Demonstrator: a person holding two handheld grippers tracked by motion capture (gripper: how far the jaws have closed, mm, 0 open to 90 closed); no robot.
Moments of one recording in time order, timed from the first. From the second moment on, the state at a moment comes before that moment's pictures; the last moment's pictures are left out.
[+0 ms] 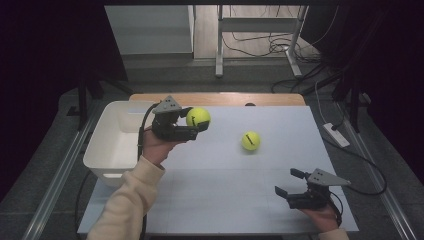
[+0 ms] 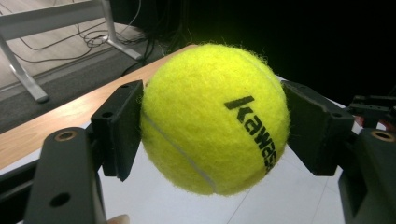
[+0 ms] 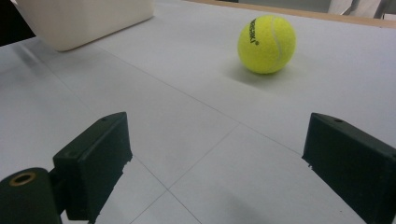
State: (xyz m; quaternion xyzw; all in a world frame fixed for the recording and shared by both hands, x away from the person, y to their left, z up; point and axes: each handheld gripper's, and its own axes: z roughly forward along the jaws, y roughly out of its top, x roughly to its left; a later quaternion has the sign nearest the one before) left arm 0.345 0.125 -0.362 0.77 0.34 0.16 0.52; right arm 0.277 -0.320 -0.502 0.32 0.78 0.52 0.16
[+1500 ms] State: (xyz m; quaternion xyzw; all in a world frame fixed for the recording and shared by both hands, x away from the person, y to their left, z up) left arm 0.358 0.182 -0.353 0.74 0.41 0.22 0.50; right arm 0.277 -0.320 -0.503 0.32 0.78 0.51 0.16
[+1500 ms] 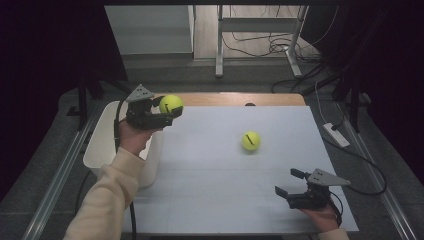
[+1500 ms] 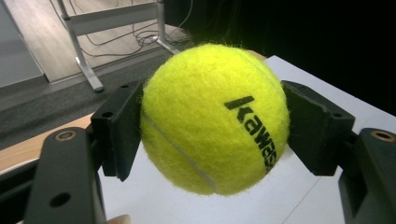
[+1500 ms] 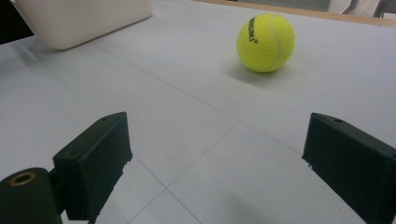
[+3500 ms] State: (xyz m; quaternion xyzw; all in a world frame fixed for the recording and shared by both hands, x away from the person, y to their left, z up) left arm 0.385 0.251 -0.363 0.70 0.51 0.25 0.45; right arm 0.277 -0.321 -0.504 0.33 0.78 0.51 0.16
